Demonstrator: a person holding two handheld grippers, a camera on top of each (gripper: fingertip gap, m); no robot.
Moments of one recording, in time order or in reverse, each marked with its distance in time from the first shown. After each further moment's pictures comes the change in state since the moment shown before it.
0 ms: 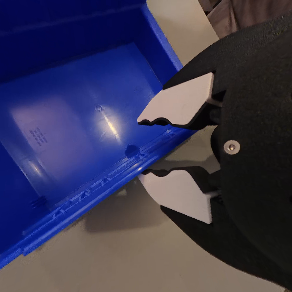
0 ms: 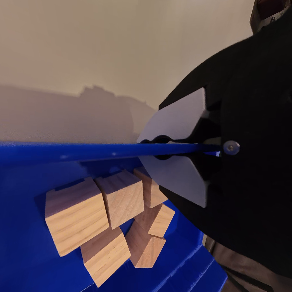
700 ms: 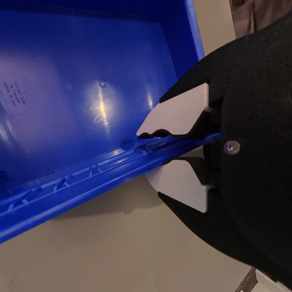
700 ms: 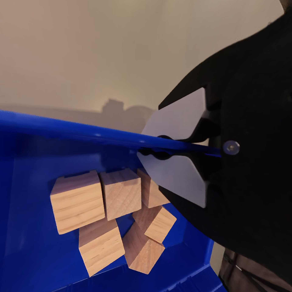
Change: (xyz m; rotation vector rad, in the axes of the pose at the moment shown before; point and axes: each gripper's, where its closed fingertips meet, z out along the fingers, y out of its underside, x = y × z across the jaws) left arm -0.027 0.028 0.015 -0.121 -0.164 -0.170; right arm -0.049 -0.004 0.002 0.162 0.030 -0.035
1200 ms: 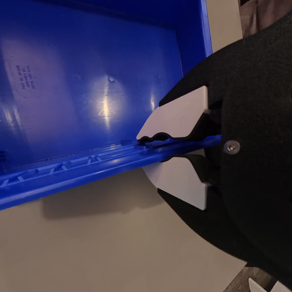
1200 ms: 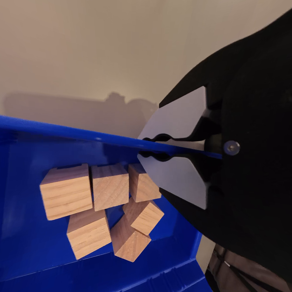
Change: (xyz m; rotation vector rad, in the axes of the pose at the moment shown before) left arm -0.031 0.002 -0.001 0.001 -0.025 -0.064; right arm -0.004 0.007 -0.011 0.027 -0.068 -0.037
